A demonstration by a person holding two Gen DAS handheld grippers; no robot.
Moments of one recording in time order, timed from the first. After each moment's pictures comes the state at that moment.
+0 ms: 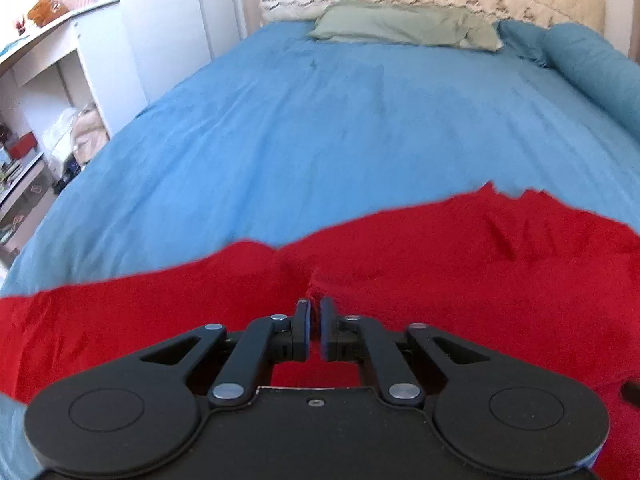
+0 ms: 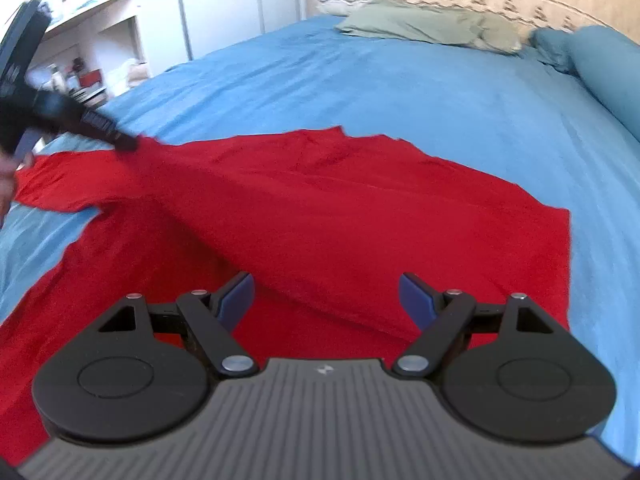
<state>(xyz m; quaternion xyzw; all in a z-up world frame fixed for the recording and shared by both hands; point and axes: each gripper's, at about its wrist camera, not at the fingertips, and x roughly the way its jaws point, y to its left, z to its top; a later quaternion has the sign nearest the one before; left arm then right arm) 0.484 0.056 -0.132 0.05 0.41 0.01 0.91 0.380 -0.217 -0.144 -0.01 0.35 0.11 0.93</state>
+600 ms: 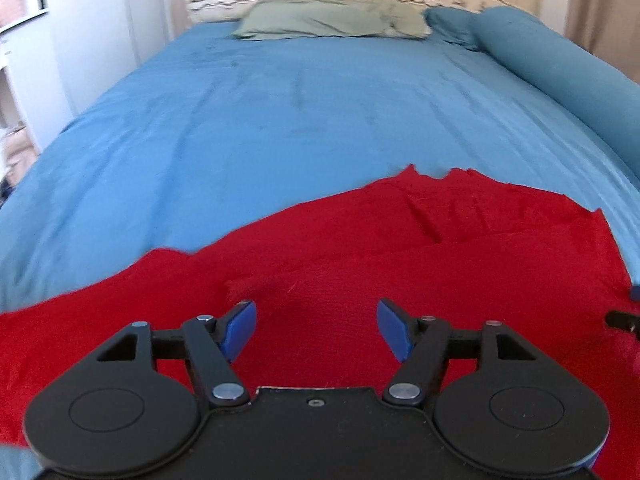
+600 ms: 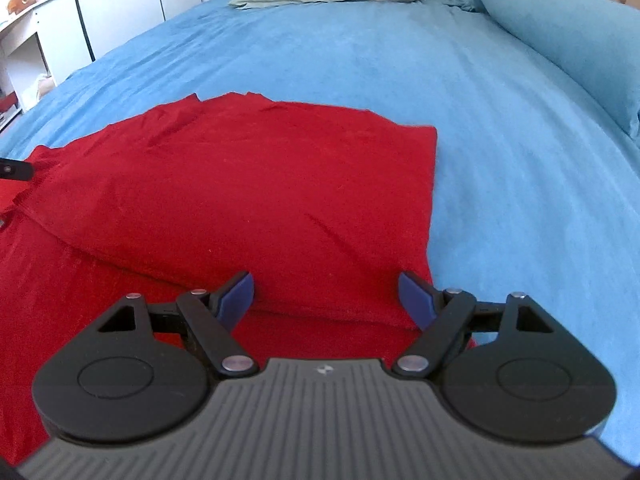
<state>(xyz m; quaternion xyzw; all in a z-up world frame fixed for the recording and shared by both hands) 0.486 0.034 -0.137 0.06 0.41 -0.11 0.90 0.382 -0.310 -0.167 0.03 0.40 0.00 0.92</state>
